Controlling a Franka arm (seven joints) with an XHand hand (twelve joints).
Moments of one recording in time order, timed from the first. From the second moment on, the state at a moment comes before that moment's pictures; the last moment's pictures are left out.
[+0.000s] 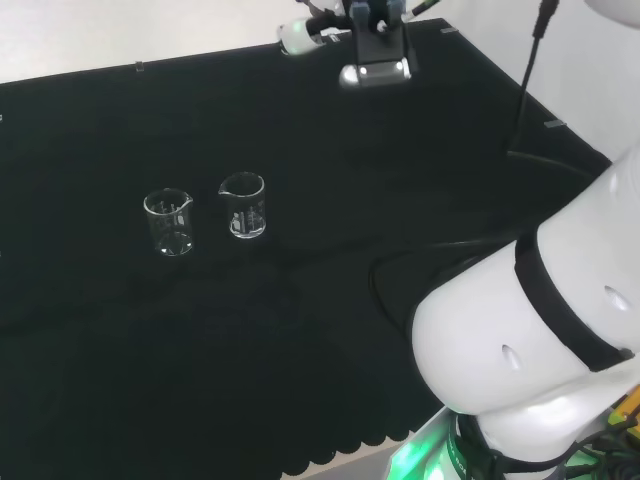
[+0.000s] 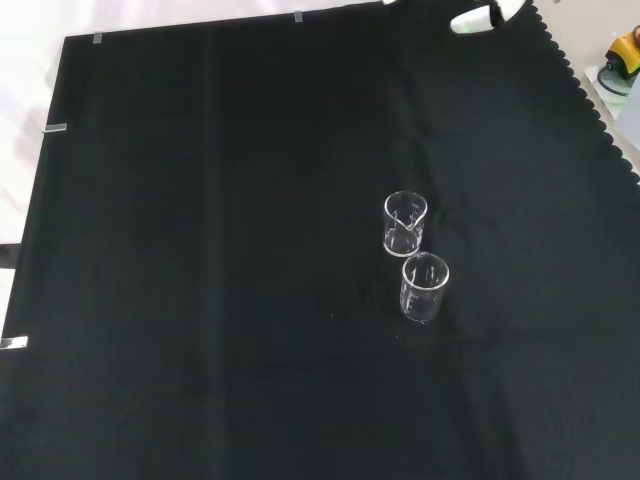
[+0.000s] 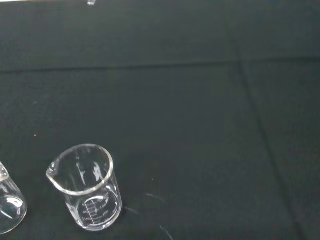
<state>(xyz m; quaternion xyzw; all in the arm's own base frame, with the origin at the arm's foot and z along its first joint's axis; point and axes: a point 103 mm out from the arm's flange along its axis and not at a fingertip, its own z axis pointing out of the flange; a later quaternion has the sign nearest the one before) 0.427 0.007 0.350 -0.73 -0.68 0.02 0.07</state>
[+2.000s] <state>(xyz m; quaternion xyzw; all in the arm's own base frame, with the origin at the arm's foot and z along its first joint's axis) 0.449 -0.029 0.250 -0.66 -0.73 -0.07 0.18</state>
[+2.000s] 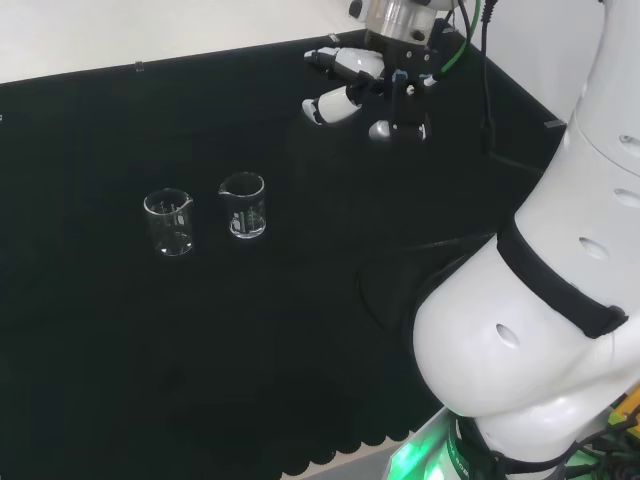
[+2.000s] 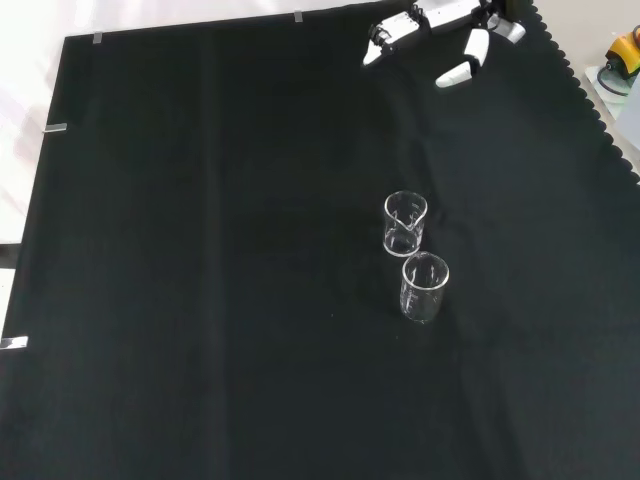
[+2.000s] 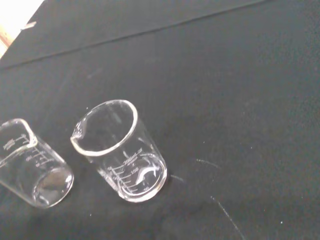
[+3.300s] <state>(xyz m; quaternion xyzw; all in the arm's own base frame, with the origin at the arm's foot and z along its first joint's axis) 0.473 0.011 0.130 -0.56 -0.76 -0.12 0.30</state>
